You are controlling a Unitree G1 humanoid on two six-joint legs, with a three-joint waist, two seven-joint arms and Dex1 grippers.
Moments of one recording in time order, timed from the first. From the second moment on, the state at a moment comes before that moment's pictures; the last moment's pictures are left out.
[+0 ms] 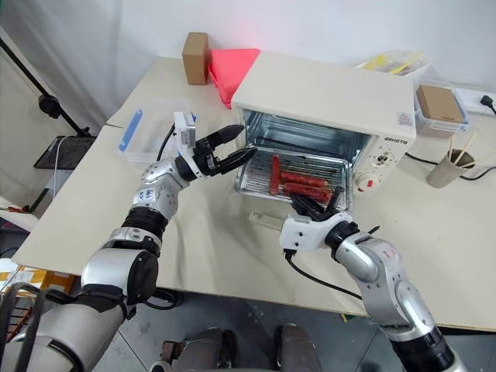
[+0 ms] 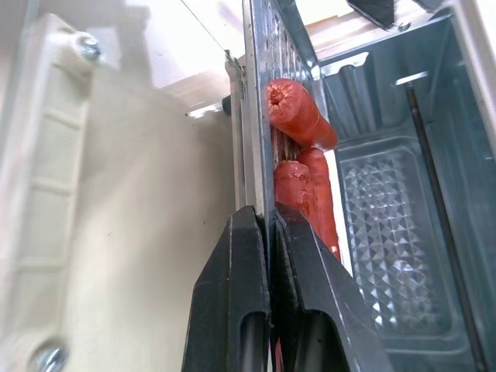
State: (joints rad) left arm -1.05 0.20 0.18 1.00 -0.39 -0.10 -1.12; right arm -0.11 -0.62 0.16 -0.53 -0.60 0.09 0.51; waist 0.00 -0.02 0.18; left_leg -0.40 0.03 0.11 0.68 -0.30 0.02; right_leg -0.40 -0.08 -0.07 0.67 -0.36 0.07
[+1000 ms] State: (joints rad) left arm -0.87 0.37 0.36 0.42 -0.72 1.50 -0.83; right arm -0.21 -0.63 0.20 -0.43 -0.55 -0.13 0.55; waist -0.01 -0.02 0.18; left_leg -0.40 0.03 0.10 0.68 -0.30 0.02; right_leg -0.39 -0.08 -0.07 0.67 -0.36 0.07
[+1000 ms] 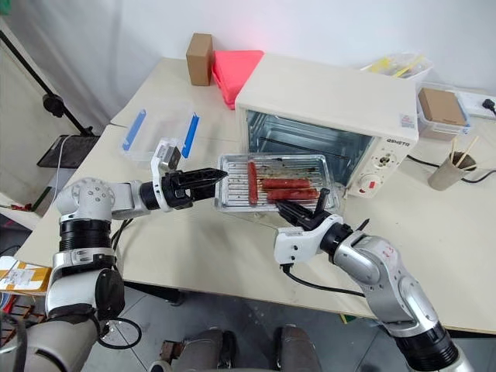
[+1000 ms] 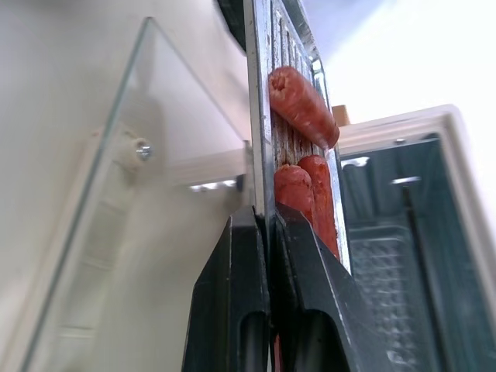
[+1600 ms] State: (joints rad) left arm -0.86 0.29 0.47 0.48 -0.83 1.61 -0.61; right arm -0.23 -0.63 0.20 -0.42 -0.51 -0.18 0.59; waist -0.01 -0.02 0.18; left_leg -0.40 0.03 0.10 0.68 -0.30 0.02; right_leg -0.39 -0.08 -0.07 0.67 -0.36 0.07
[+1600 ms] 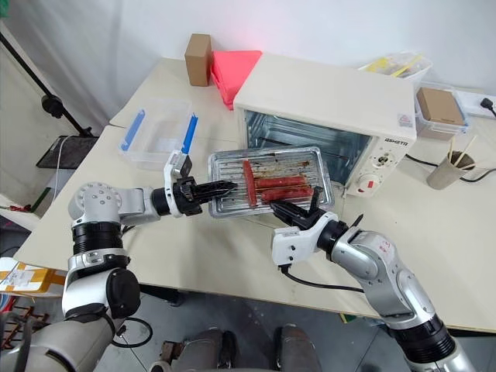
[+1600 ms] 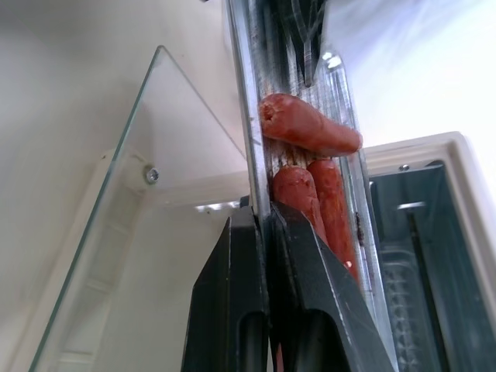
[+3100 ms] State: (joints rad) left arm -0.03 0.07 0.67 -0.24 -1.94 0.92 0.40; right arm -0.07 -0.67 -0.15 0.18 0.38 -0.11 1.13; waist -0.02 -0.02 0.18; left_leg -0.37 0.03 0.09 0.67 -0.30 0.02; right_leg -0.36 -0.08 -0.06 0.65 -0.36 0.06
